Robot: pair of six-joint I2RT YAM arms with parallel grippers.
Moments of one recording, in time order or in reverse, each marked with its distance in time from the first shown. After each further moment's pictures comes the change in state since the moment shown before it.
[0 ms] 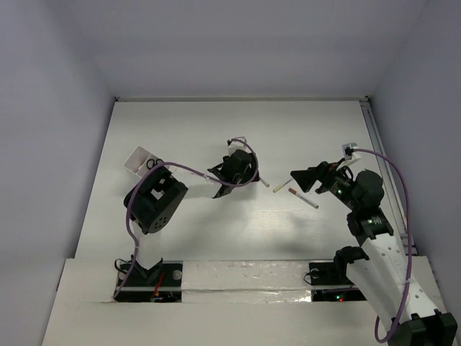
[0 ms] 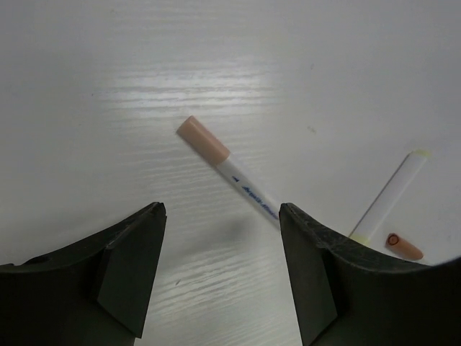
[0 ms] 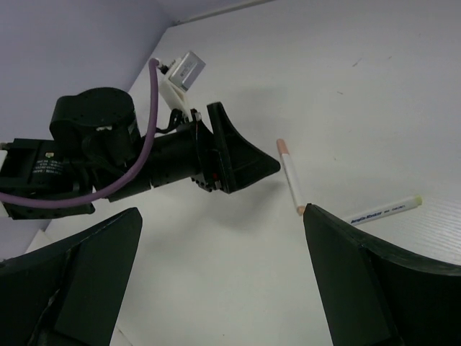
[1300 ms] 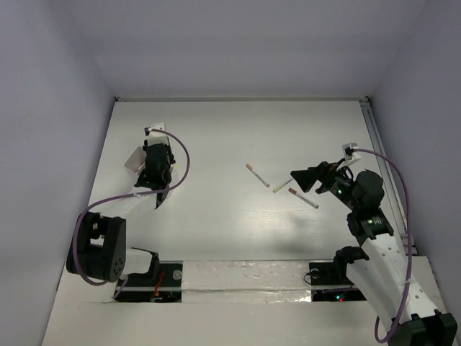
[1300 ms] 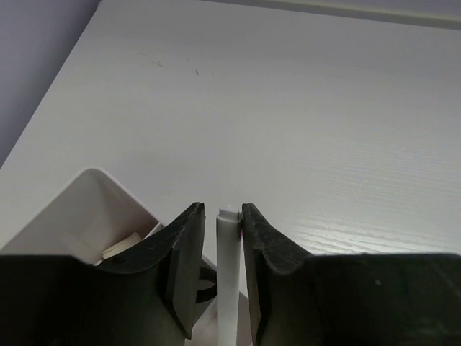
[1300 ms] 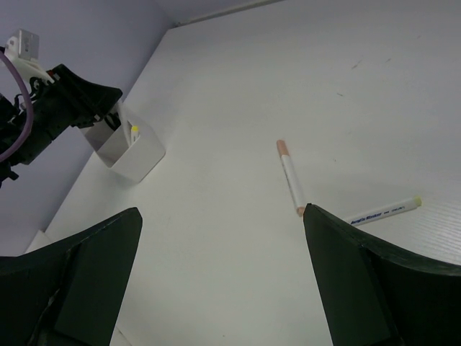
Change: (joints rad) left arm 0.563 -0.558 -0.435 0.272 -0.181 0.600; right arm 0.000 0.001 0.000 0.001 0.000 0.000
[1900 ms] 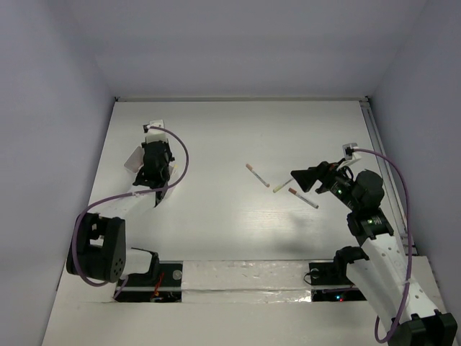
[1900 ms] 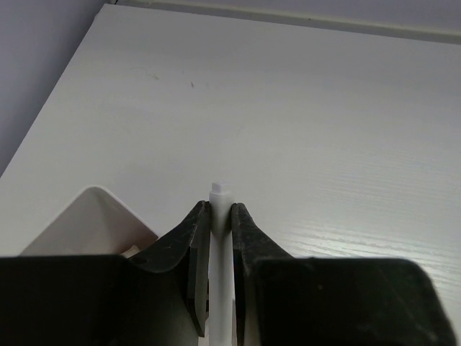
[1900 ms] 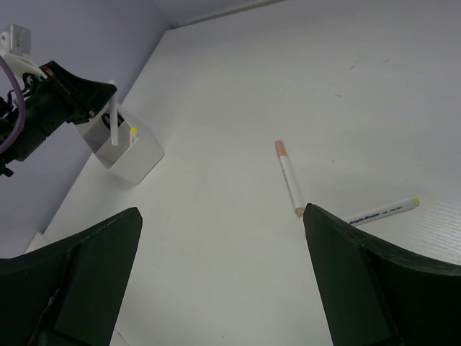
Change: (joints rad) left arm 0.014 -0.007 0.025 -0.010 0.033 0.006; right arm 0.000 0.000 0.000 0.000 0.007 0.000
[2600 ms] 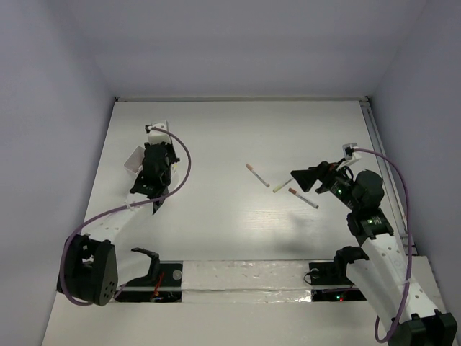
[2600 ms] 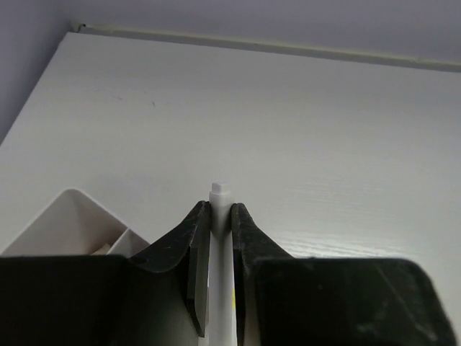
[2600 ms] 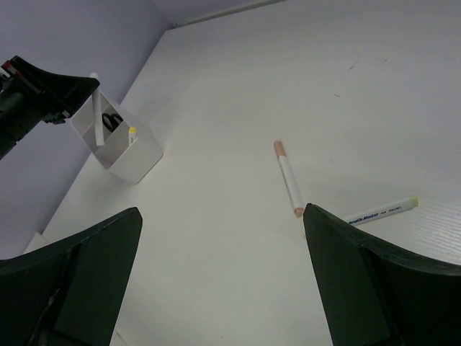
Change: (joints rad) left arm -0.078 -0.158 0.000 -0.102 0.041 -0.036; right arm 0.000 0.001 0.000 0.000 0.002 -0.003
